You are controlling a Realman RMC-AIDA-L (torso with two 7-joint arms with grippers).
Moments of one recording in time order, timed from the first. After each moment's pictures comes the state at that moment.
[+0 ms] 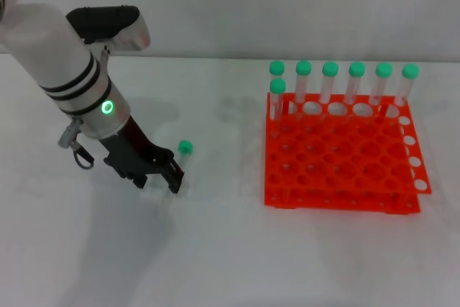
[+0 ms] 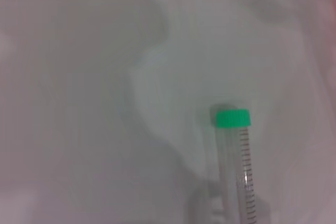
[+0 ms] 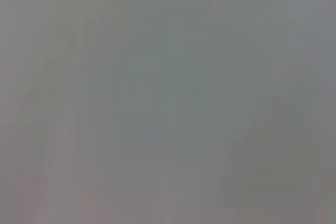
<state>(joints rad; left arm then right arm) -1.34 -2.07 2.85 -0.46 0.75 1.28 -2.56 0.20 2.00 -0.68 -0.06 -0.74 -1.72 0.34</state>
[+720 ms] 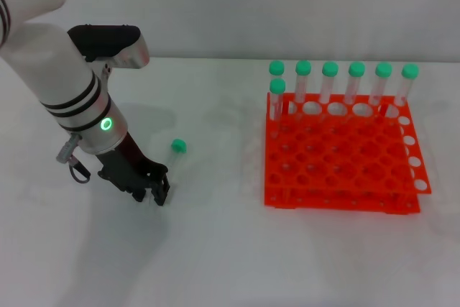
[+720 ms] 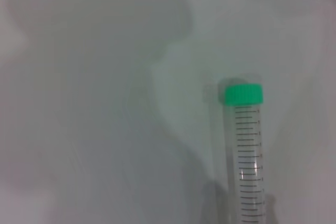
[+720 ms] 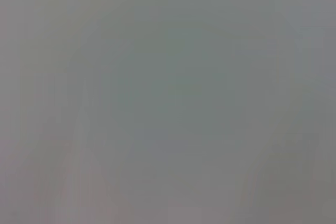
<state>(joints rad) -1.31 -2.07 2.85 -0.41 0.81 1.23 -2.58 0.20 2.00 -0.68 -0.06 -0.74 -1.79 0.40</state>
